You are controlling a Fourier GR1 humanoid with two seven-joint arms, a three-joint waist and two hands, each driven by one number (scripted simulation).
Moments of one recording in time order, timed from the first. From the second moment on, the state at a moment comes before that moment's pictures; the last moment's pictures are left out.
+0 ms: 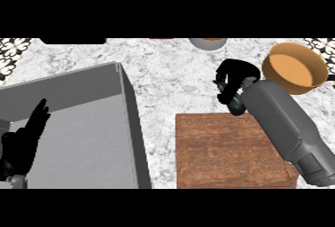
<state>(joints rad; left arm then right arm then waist) 0.05 0.36 0.06 -1.54 -0.03 0.10 0.12 -0.89 -0.30 0.34 -0.77 0.58 0.40 0.39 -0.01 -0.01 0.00</state>
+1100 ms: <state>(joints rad) 0.04 0.35 0.08 -1.54 -0.04 0.08 0.13 -0.90 -0.48 0.15 -1.35 0.80 0.06 0.70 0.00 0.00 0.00</state>
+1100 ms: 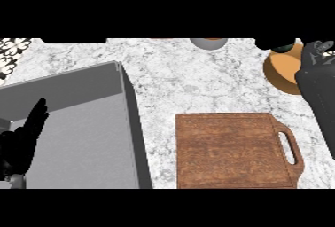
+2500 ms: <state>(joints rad) -0.03 0.30 0.06 -1.53 -0.08 0.04 0.12 -1.15 -0.68 -0.16 -0.37 0.84 -0.25 0.00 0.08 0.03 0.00</state>
